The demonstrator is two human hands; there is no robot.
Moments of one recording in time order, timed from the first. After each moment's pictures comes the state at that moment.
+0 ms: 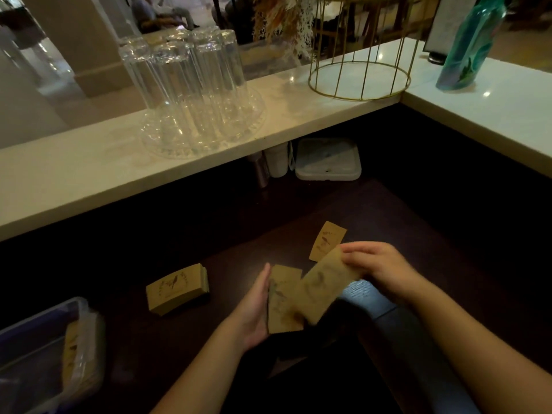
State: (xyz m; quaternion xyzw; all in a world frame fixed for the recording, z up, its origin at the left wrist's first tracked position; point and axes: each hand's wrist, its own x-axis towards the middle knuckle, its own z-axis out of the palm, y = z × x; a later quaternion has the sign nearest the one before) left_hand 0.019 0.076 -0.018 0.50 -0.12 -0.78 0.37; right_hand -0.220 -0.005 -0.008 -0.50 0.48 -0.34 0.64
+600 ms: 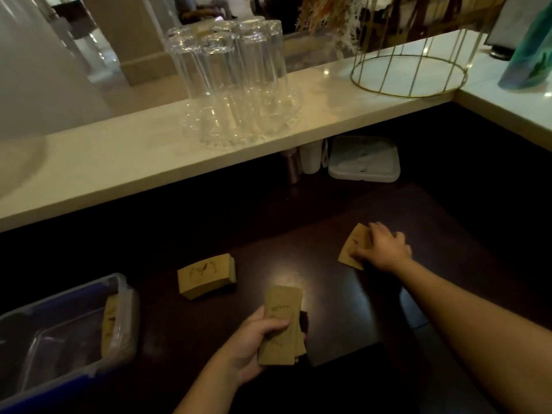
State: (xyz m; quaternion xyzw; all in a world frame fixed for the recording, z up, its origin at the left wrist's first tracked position) left_hand 0.056 0.138 -0.027 0.50 -0.11 -0.75 0.42; right_hand -0.177 -0.083 -0.053 -0.70 0.66 -0.01 0.26
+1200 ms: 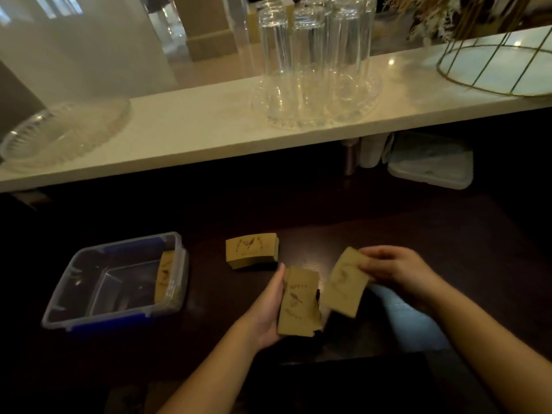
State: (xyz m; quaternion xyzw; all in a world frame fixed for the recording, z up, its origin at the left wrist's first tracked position) left_hand 0.091 0.141 -0.044 0.52 -0.08 -0.71 0.47; right_hand -0.119 0.001 0.012 -0.49 0.47 -0.19 0.71
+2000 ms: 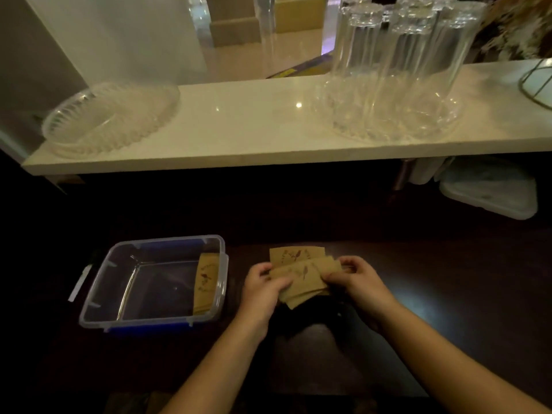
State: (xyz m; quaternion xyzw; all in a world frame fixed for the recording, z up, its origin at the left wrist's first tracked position) left_hand 0.186 0.158 -0.012 0.68 -0.08 -0.45 0.58; right_hand 0.035 0.035 -0.034 -0.49 0.46 -0.16 0.72
